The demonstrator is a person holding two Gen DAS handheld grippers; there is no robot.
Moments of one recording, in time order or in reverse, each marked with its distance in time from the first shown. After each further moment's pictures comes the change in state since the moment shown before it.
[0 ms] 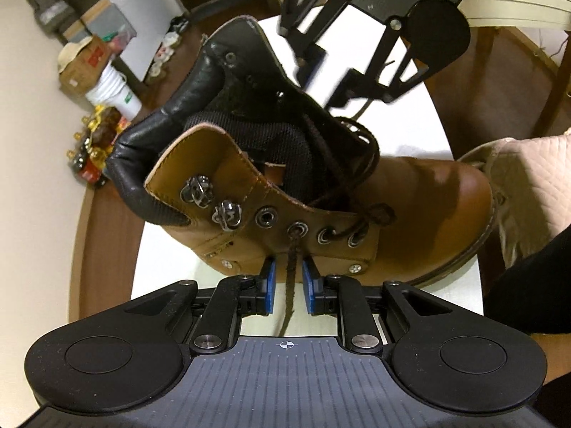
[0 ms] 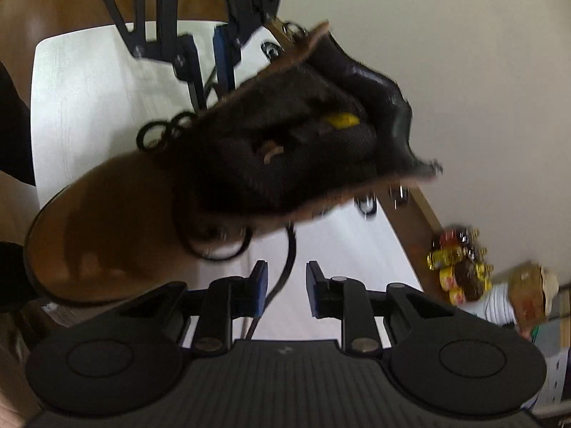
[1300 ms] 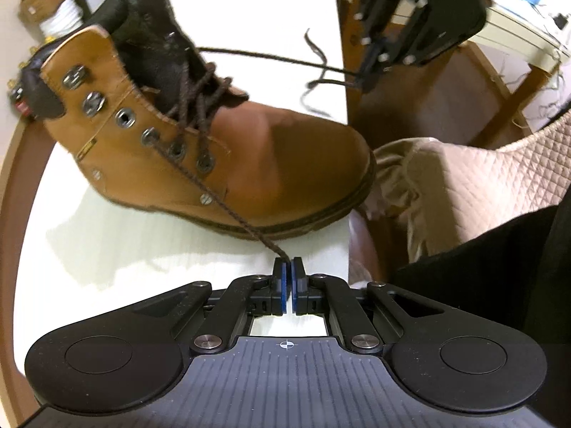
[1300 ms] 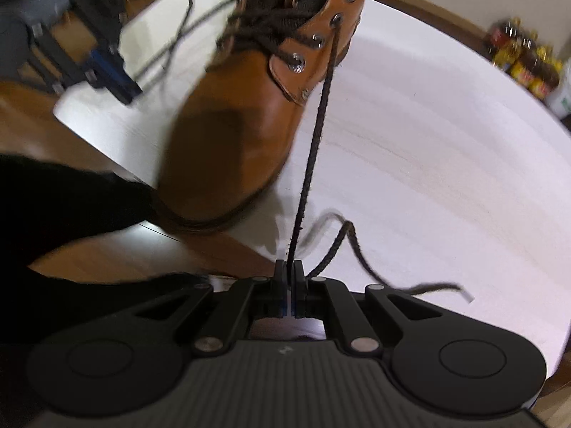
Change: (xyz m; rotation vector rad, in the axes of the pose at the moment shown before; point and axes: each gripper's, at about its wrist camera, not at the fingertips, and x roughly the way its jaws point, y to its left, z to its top) left arm -0.007 -0.039 -0.020 -0.158 0.095 -0.250; right arm -0.035 -0.022 -0.072 0.693 0.275 0.398
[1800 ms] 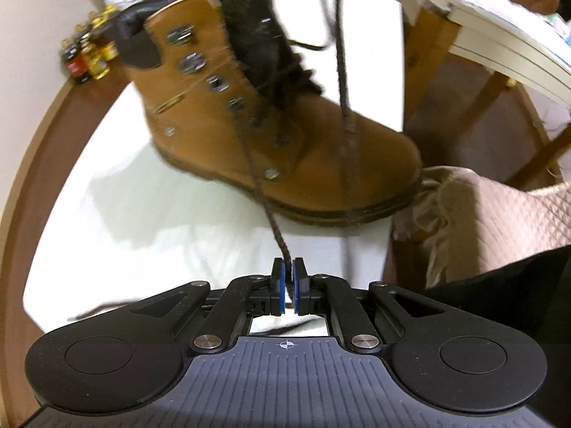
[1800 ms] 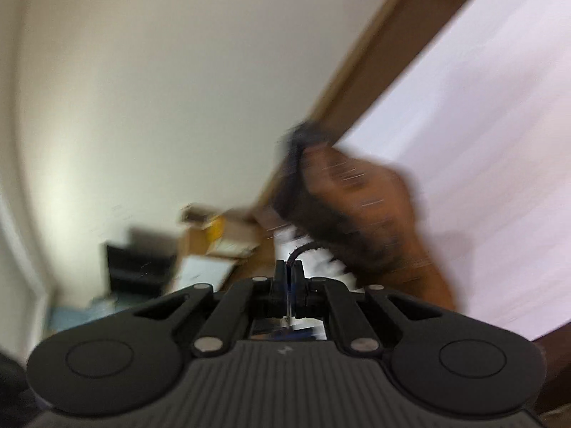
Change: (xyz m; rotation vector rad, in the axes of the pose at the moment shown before) left arm -0.017 0.032 -0.025 -0.199 -0.013 0.112; right arm -0.048 -0.097 0.006 0.876 -0.519 0.627
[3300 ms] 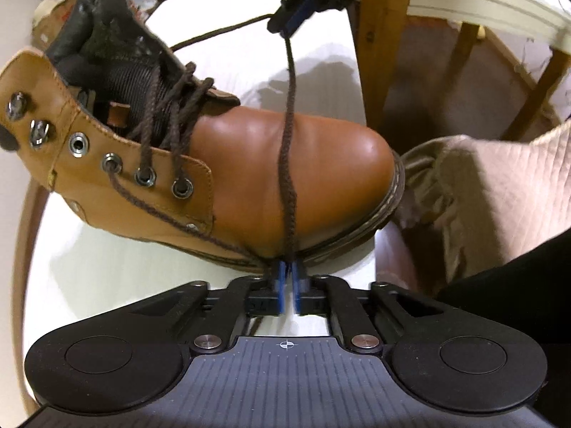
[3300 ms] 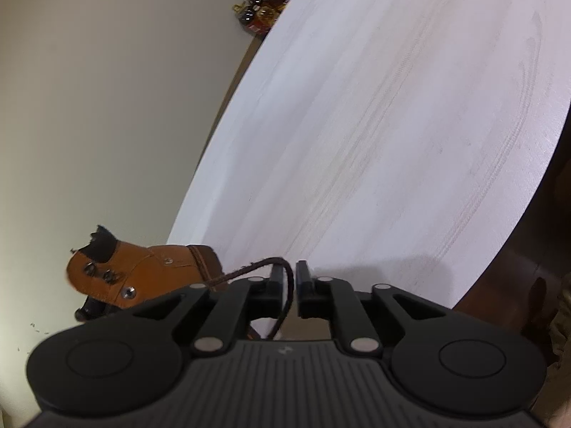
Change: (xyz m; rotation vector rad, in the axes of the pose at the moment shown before) left arm 0.069 -0.058 0.019 0.256 -0.041 -0.023; right arm -0.026 -0.115 -0.013 0.237 -0.240 -0.311
